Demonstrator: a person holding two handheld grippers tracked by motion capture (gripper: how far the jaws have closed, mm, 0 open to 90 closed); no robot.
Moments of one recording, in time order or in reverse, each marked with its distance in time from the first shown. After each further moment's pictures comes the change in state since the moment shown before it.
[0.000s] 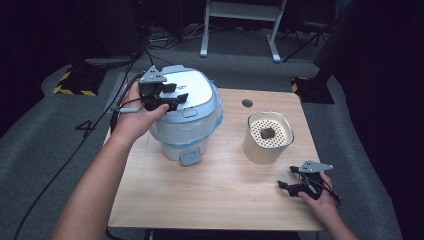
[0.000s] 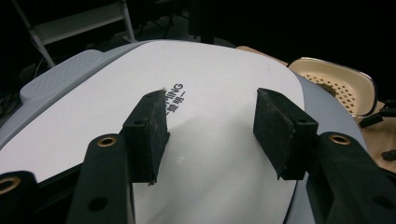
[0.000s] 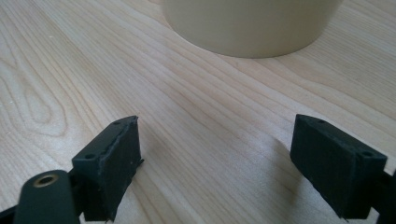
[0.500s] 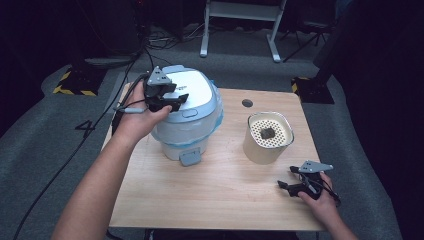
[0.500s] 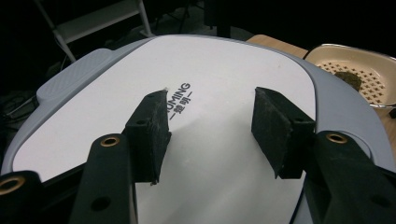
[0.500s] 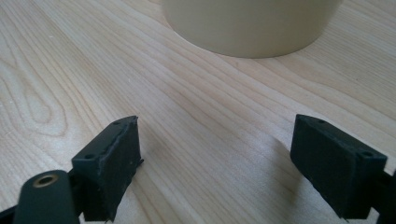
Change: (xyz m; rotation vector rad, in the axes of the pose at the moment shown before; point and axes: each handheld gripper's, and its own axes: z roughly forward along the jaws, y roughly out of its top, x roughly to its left) left arm -0.008 0.002 0.003 0.036 0.071 0.044; right arm 0.000 0.000 0.000 0.000 0.000 -0.001
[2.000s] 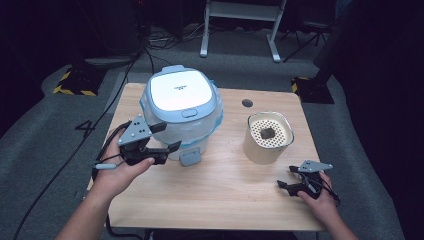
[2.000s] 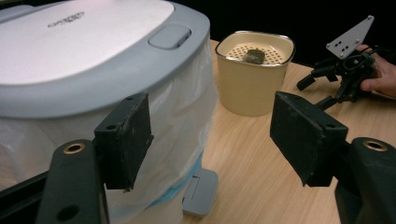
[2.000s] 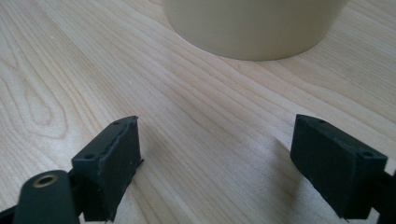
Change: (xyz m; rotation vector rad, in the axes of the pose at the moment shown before) left arm -0.058 -0.085 -0.068 -0.107 -0.144 0.034; right arm -0.001 0.001 0.002 -0.001 0.007 -0.008
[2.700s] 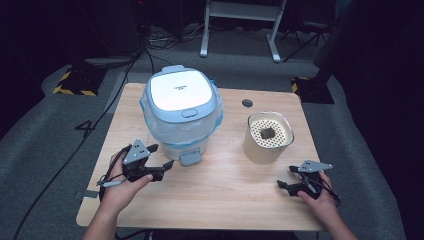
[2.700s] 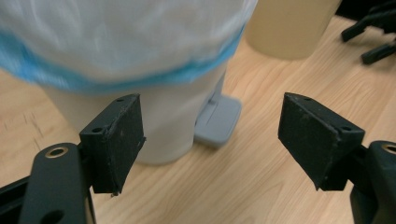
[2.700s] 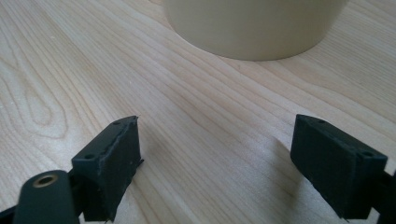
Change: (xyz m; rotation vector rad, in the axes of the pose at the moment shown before) left arm 0.009 -0.100 0.031 0.110 0.068 -0.128; right arm 0.000 0.000 0.000 0.000 0.000 0.000
